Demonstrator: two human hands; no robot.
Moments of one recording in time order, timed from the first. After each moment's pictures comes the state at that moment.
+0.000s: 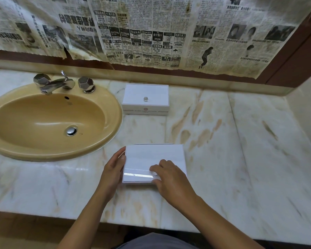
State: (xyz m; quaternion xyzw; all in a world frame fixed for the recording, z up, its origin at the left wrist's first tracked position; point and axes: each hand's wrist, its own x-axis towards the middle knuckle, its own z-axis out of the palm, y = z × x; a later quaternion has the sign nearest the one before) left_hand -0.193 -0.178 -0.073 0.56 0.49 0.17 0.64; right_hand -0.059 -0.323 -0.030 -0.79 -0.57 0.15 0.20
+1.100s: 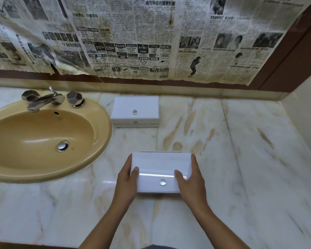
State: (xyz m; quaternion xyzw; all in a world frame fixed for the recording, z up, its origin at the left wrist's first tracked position) left_hand -0.123 -0.210 -0.059 0.65 0.45 0.21 0.58; right_hand 0.010 -0.341 -0.037 -0.85 -0.14 0.25 0.43
